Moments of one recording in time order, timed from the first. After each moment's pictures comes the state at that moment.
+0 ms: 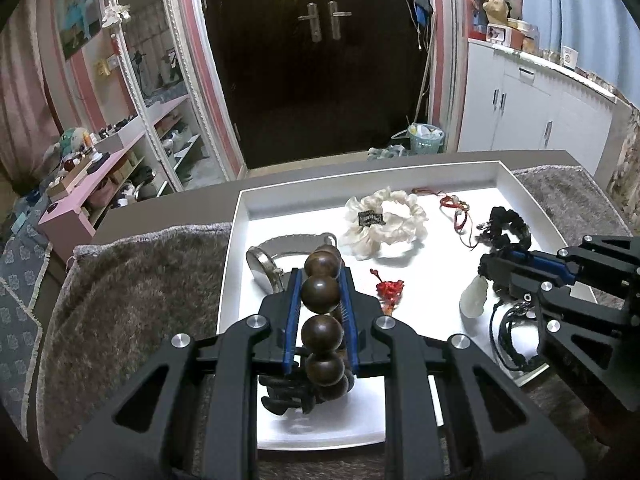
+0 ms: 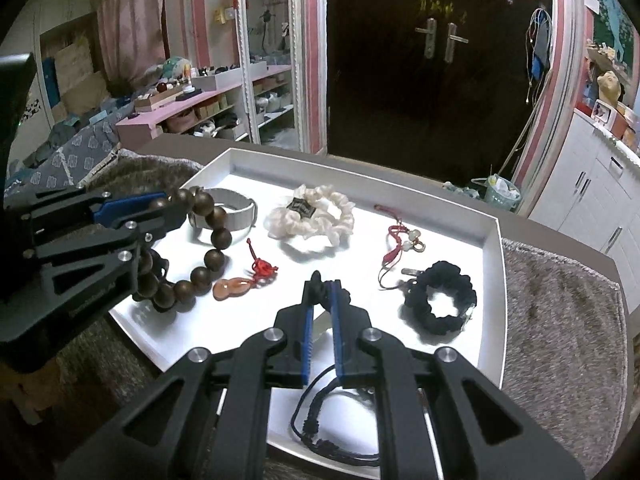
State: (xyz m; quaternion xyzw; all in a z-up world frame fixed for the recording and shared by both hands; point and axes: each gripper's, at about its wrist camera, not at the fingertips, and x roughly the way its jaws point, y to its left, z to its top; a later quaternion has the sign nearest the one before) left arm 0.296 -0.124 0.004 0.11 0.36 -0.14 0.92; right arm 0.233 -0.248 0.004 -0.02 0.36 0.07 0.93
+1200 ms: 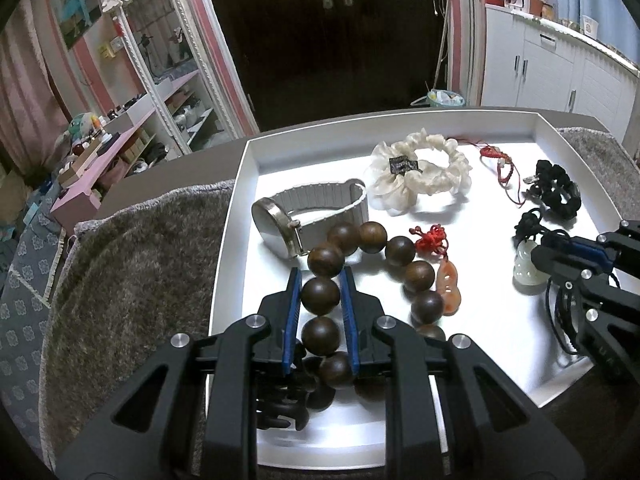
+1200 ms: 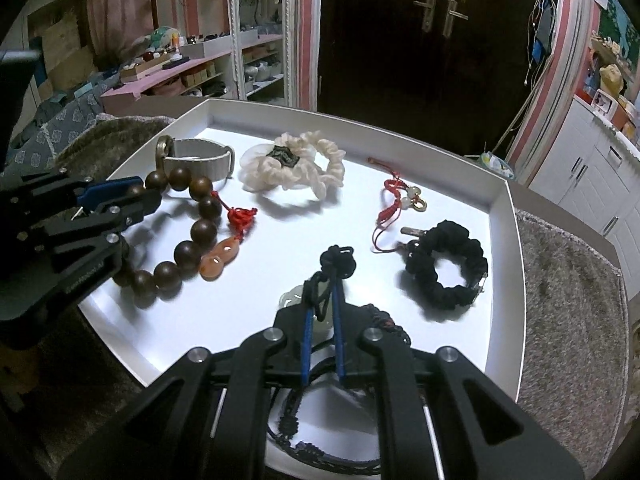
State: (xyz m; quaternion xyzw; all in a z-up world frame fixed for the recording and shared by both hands) left arm 0.314 -0.125 -0.038 0.14 0.40 -0.10 0.90; right arm 0.248 -0.246 -0.033 -0.04 0.41 0.05 0.91
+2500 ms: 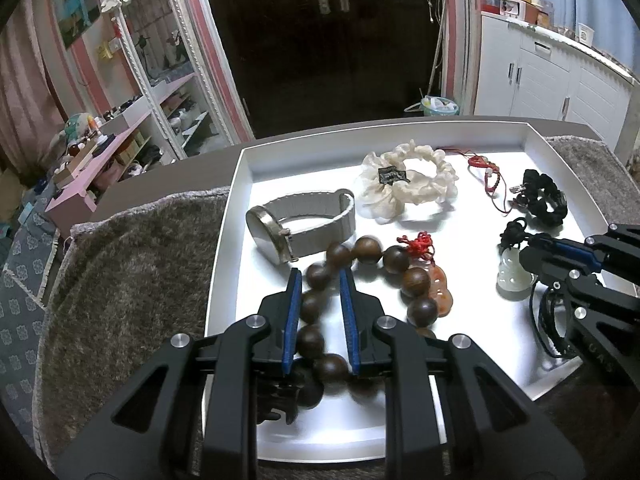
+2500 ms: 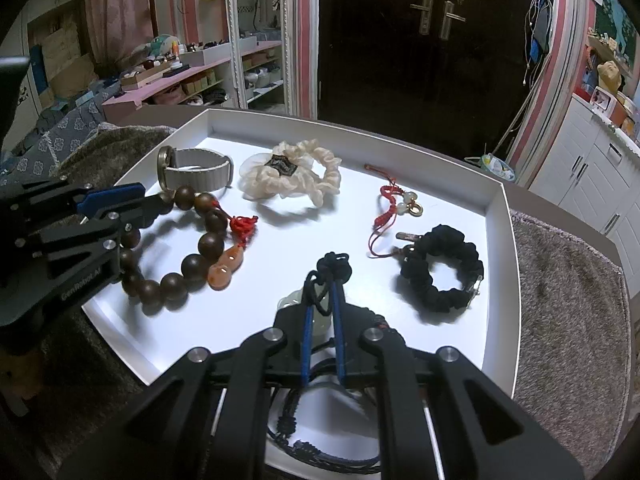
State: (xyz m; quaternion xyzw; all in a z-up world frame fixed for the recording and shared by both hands) left arm 0.311 -0.124 -0.029 0.13 0.40 -0.11 0.90; right arm 0.245 -0.257 -0.024 -0.03 0.41 0.05 0.91
